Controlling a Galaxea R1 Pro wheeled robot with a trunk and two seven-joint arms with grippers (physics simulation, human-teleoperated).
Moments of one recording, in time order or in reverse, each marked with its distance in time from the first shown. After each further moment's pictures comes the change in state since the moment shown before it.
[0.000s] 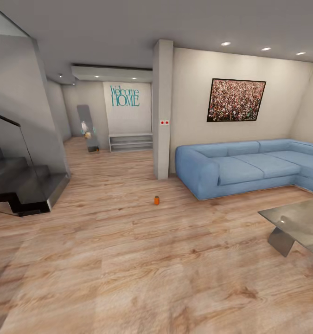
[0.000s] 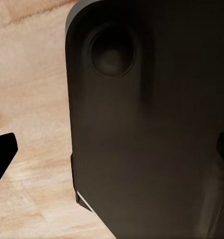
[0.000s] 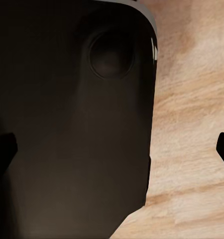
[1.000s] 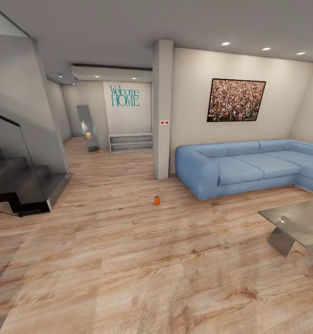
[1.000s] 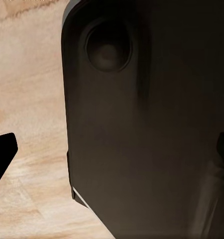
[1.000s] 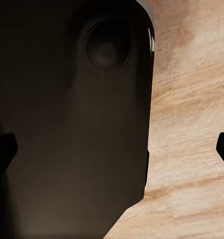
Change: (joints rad) left arm 0.000 -0.005 0.007 0.001 0.003 0.011 0.002; right arm 0.002 0.001 0.003 0.005 -0.011 0.010 -0.013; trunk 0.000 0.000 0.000
